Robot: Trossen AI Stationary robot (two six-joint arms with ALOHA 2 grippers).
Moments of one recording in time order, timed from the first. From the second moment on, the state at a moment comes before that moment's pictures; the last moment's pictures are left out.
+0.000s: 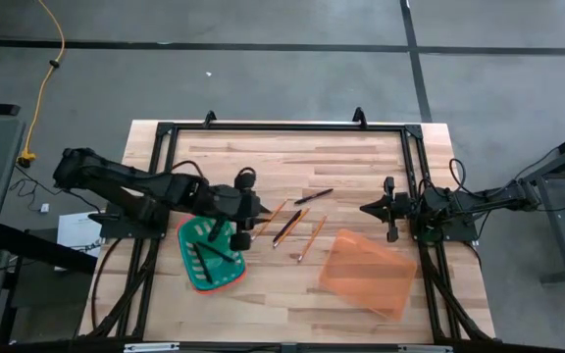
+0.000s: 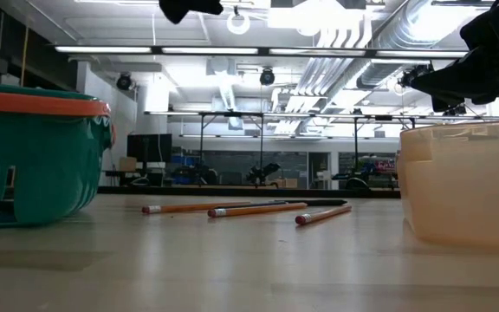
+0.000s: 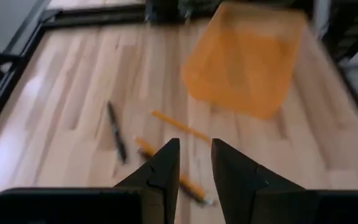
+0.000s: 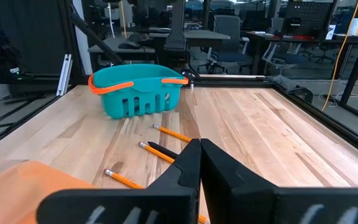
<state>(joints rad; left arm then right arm) -0.10 1.33 1.13 -0.42 -0.21 -0.06 0.17 0.11 0.01 0.04 0.19 -0.03</state>
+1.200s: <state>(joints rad) -0.30 0.77 0.44 0.19 -0.26 -0.08 0.12 0.52 0.01 0.79 0.26 0.22</state>
